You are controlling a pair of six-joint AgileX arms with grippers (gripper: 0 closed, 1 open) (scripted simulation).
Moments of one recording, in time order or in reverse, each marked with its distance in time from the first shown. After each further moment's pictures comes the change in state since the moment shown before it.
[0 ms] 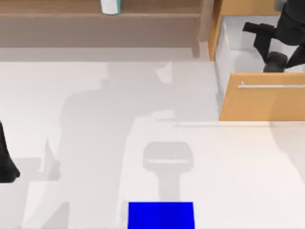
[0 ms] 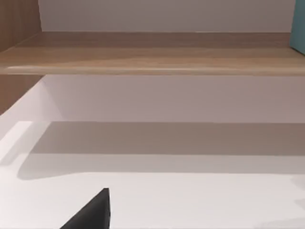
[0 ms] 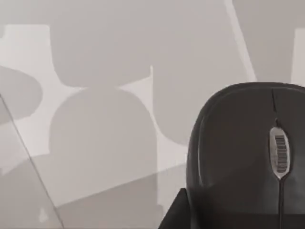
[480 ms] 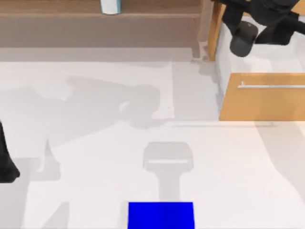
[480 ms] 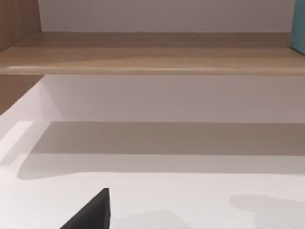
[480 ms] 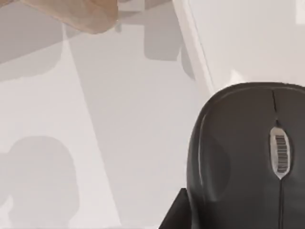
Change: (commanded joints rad) left arm 0.000 0.000 0.000 0.000 0.000 0.000; right arm 0.191 -0.266 -0.127 0.111 -0.009 0.150
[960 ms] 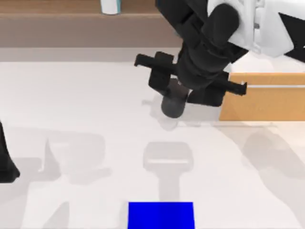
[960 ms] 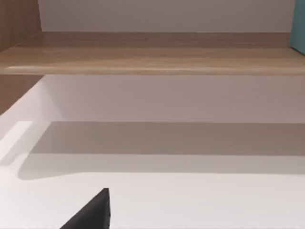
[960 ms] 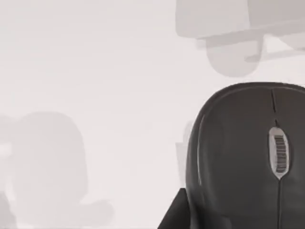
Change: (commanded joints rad) left arm 0.000 0.000 0.000 0.000 0.000 0.000; right arm 0.359 -0.121 -0.272 0.112 -0.015 0.217
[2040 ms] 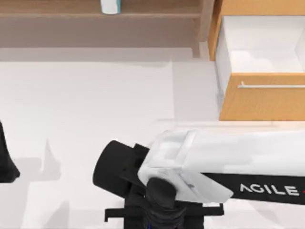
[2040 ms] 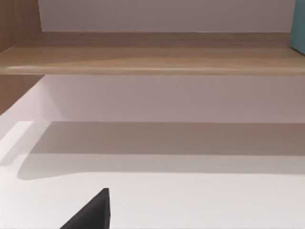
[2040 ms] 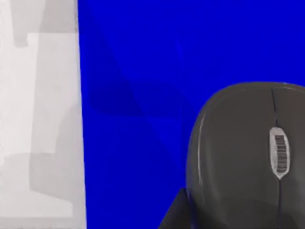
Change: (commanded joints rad) left arm 0.000 0.000 0.000 0.000 0.000 0.000; right arm 0.425 0.015 -0.390 0.075 0.044 0.219
